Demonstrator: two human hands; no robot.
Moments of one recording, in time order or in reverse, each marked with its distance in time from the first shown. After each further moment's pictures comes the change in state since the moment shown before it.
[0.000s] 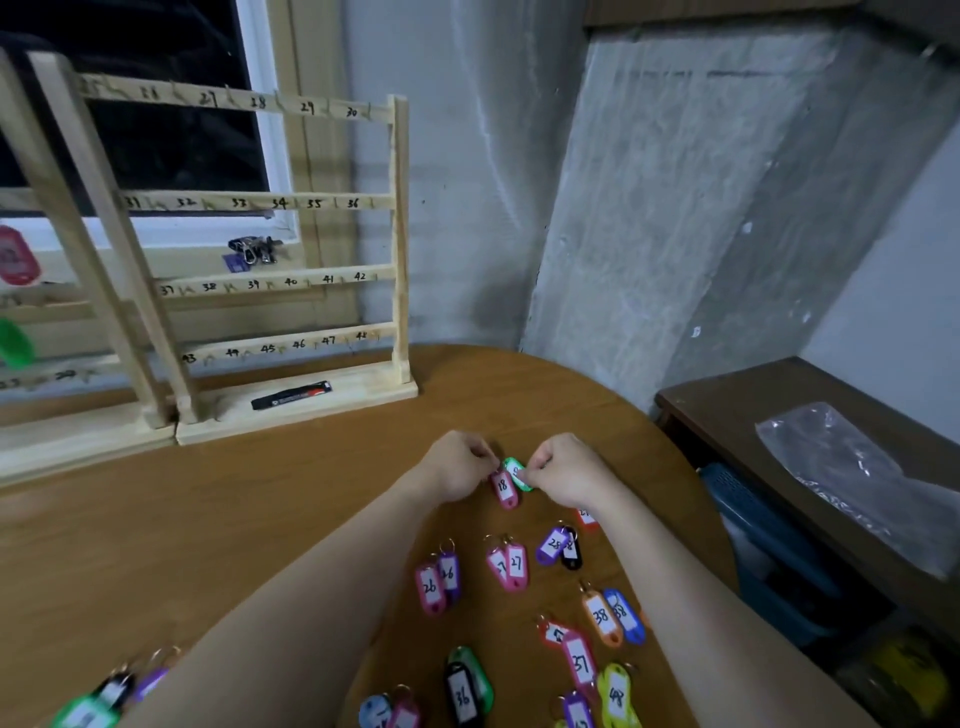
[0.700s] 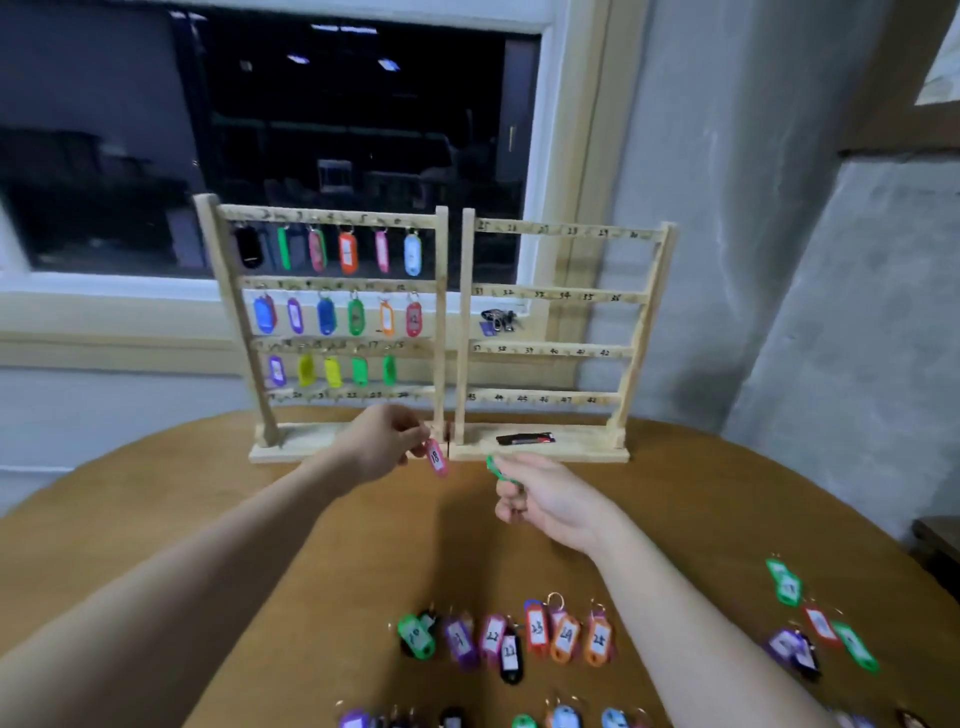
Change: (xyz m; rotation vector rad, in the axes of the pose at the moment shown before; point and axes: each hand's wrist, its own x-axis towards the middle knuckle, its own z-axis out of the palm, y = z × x) left_hand -0.218 -0.113 -0.251 -0.001 0.547 -0.125; right_hand -0.076 -0.237 0.088 0.934 -0.671 -0.344
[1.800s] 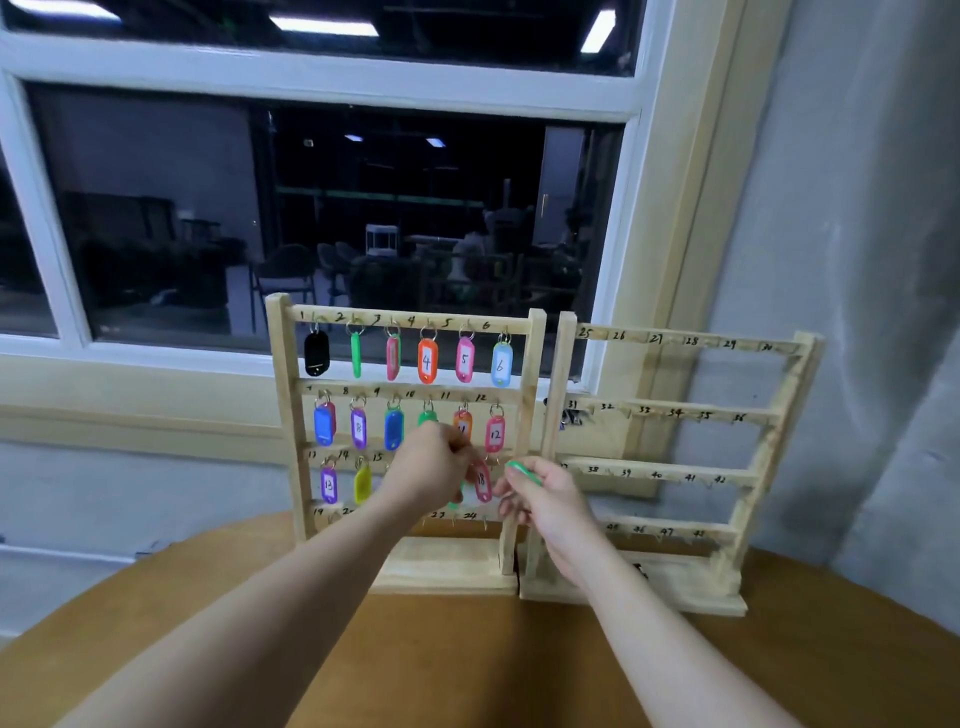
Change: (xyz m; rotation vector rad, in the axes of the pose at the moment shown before) left_hand 0.115 0.002 -0.074 0.041 0.206 0.060; right_hand 0.148 -0.086 0.067 -0.127 0.212 -0.287
